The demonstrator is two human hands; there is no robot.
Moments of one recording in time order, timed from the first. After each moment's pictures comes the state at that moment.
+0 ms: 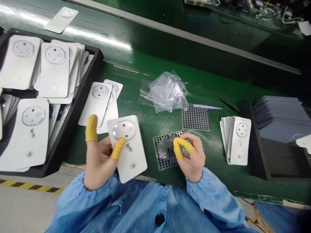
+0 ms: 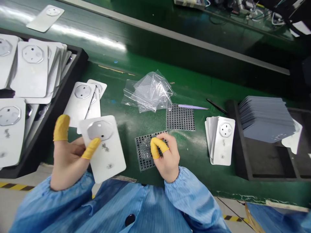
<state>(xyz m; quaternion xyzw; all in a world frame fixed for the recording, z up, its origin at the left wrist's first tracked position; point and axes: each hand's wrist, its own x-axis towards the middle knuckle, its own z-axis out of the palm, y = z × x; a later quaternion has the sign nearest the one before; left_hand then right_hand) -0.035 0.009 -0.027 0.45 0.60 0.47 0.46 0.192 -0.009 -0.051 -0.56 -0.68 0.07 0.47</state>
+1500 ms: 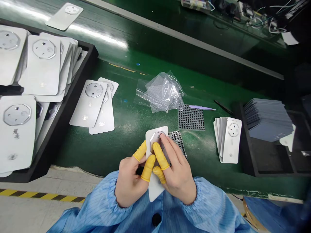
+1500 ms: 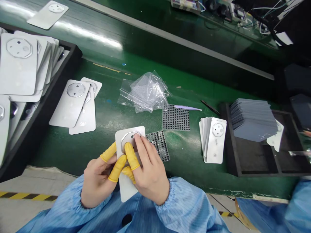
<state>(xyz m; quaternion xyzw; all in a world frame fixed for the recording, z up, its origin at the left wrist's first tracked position) 0.018 -0.021 -0.021 0.61 0.51 0.44 0.41 0.175 -0.035 -0.020 -0.47 -0.84 0.07 0.25</state>
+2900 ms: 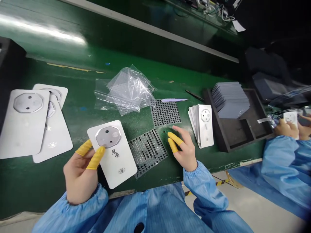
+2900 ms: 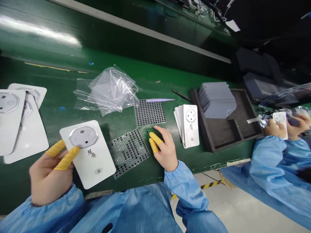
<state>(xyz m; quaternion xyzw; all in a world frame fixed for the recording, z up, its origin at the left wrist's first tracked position) -0.005 0.014 -0.068 0.31 0.63 0.49 0.52 0.277 -0.034 -0.072 -0.62 -0.70 0.04 0.34</state>
